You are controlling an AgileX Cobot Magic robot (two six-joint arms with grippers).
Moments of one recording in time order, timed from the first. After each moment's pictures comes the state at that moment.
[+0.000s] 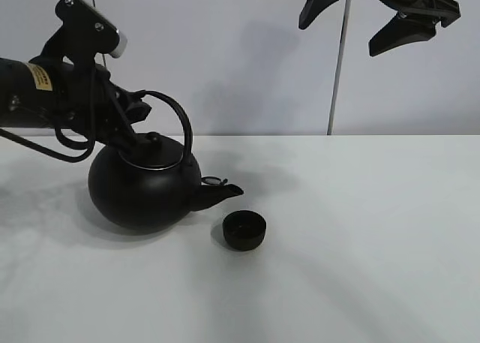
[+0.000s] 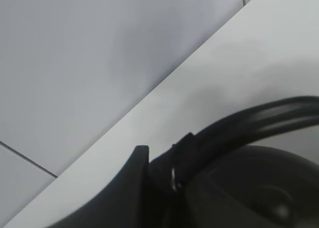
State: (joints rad) left arm -0.39 1.82 -0.80 0.19 -0.57 0.34; right arm 0.22 1.67 -1.36 0.31 0.55 -0.02
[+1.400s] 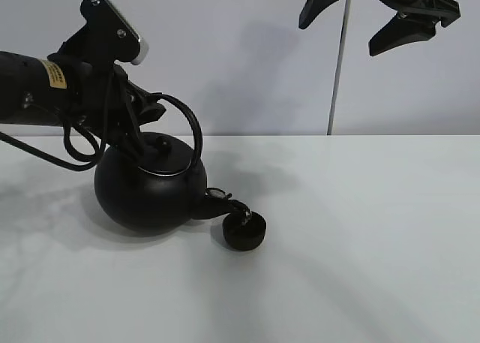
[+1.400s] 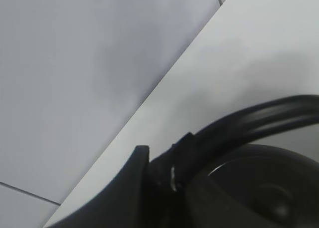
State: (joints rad) left arm -0.43 1.82 -0.82 0.22 -0.54 0.46; right arm 0.22 1.67 -1.36 0.31 0.55 -0.02
